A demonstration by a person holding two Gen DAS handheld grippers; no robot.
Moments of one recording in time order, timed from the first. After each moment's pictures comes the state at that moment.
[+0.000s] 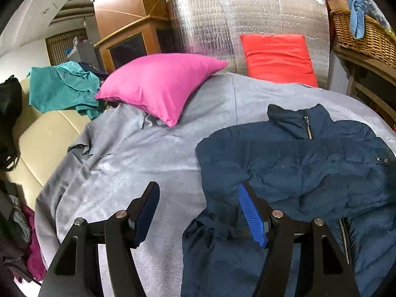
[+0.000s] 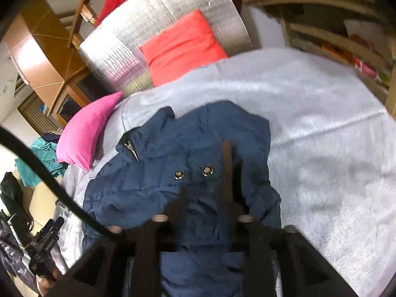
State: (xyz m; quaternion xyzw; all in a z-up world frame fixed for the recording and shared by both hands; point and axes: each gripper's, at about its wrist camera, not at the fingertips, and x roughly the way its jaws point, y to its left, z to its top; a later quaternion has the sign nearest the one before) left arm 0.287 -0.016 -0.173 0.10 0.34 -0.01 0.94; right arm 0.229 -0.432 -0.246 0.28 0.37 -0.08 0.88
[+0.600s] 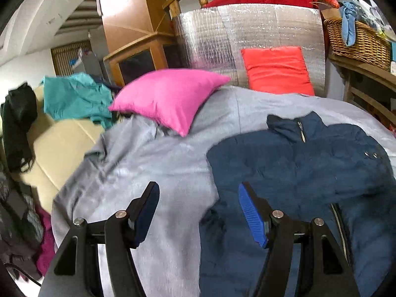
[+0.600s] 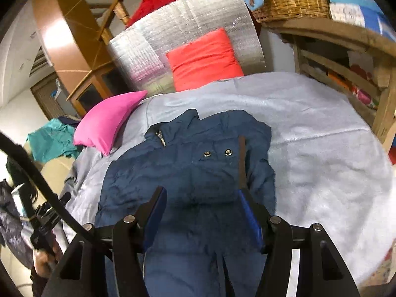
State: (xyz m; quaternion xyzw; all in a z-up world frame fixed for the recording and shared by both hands) left arm 0.235 0.005 -0.156 0.10 0.31 -0.02 0.94; right arm 0.134 -0.378 -0.187 0.22 0.35 -0.06 0.91
